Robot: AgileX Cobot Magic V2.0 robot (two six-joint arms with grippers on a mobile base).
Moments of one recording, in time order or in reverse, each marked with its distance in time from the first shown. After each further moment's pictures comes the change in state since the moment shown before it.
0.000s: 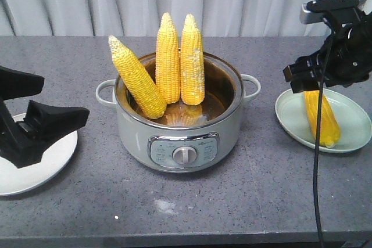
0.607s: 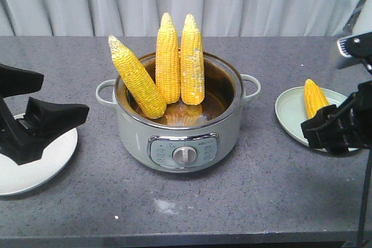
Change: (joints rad) left arm 0.000 0.000 0.000 0.000 -0.015 0.000; right arm 0.148 -0.494 0.422 0.007 -0.102 0.034
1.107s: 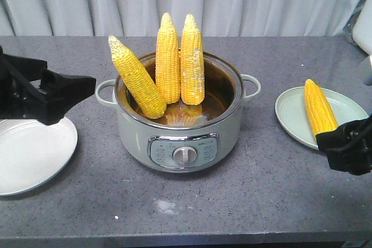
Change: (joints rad) left arm 0.000 0.077 0.000 0.044 -0.157 -0.191; right arm 0.000 -0.133 0.071 0.000 0.001 0.004
